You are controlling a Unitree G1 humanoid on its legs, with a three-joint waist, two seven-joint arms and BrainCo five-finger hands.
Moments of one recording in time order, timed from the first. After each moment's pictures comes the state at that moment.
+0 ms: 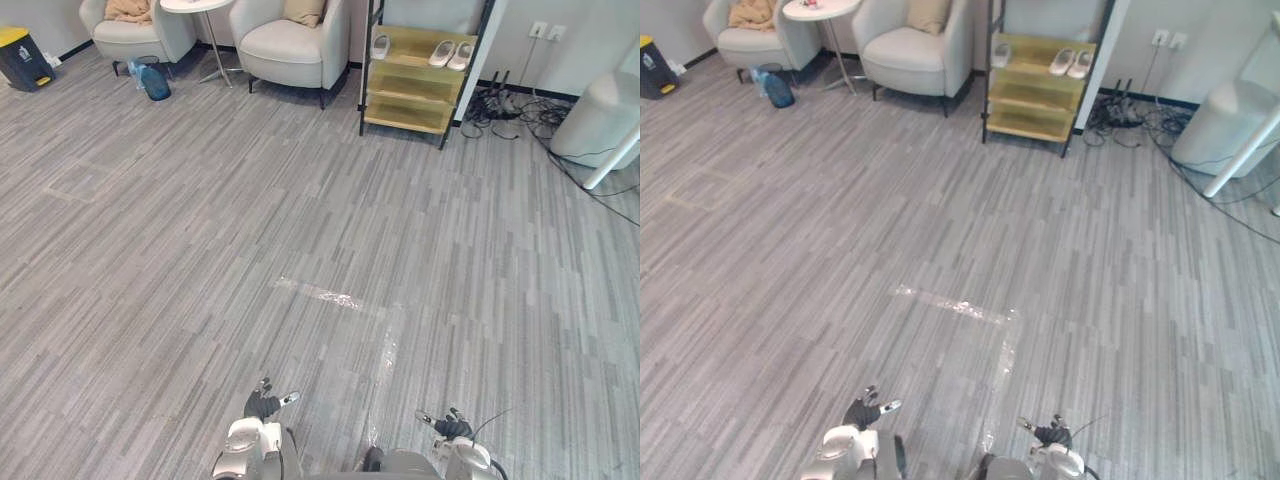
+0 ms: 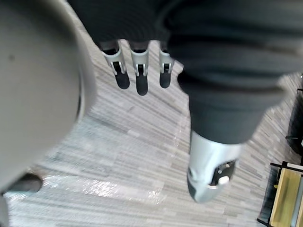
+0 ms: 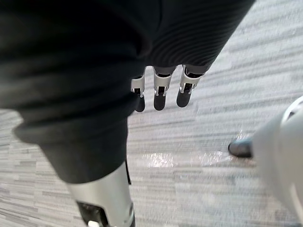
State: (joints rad) left arm 0.01 -0.01 0.04 0.92 -0.06 -0.08 0.04; right arm 0.00 -0.04 -0.31 1.01 0.12 -0.04 -0.15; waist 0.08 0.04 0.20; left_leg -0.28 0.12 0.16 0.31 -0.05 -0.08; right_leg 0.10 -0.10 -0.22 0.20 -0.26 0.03
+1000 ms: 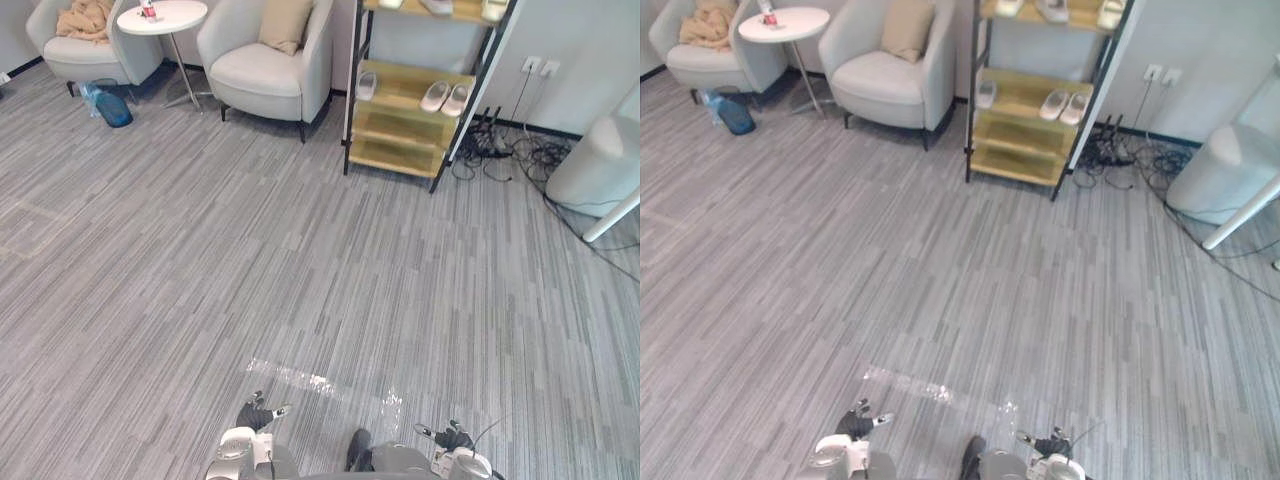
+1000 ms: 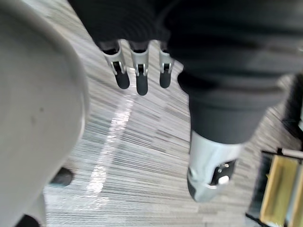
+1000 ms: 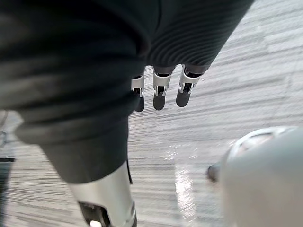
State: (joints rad) left arm 0.01 0.01 0.06 0.96 -0.03 -0.08 0.04; right arm 0.02 -0.03 -0.31 1.03 0.08 -0.03 -0.14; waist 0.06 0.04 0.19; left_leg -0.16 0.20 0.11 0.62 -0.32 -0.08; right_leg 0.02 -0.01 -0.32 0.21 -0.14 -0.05
